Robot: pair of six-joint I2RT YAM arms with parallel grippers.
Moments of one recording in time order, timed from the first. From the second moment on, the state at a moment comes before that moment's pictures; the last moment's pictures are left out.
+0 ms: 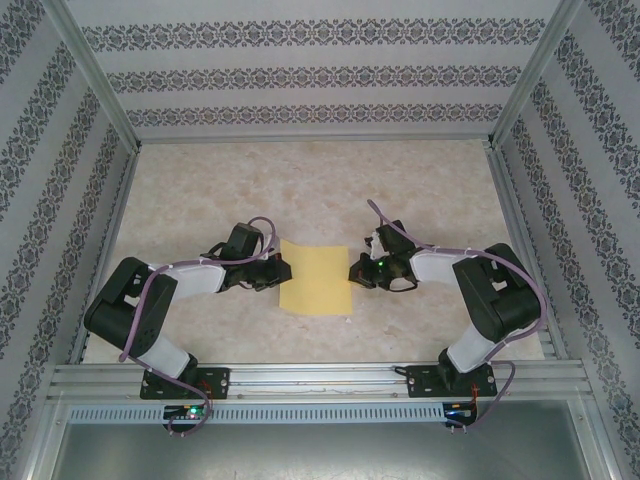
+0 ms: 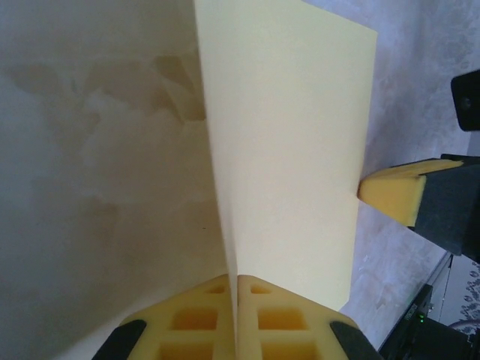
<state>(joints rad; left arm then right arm) -0.43 1.56 0.62 0.03 0.55 -0.75 0.41 1.64 0.67 -0.10 -0.58 0.73</state>
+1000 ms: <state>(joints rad) -0.59 1.63 0.83 0.01 0.61 -0.78 0.42 1.66 0.70 -0.14 -0.56 0.67</state>
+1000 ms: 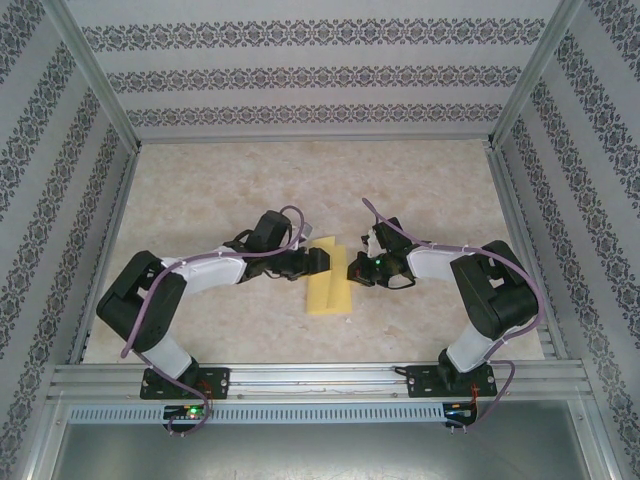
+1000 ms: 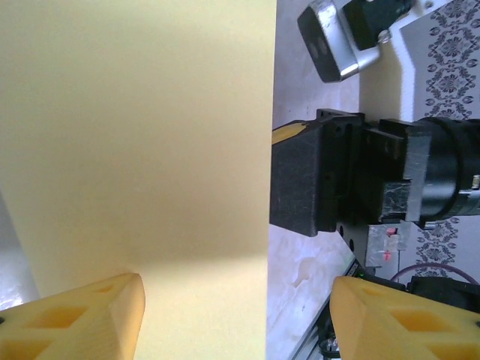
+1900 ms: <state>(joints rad) -0.60 1.70 0.84 0.01 0.52 -0.79 0.42 1.66 0.69 -0.11 -0.56 0.68</state>
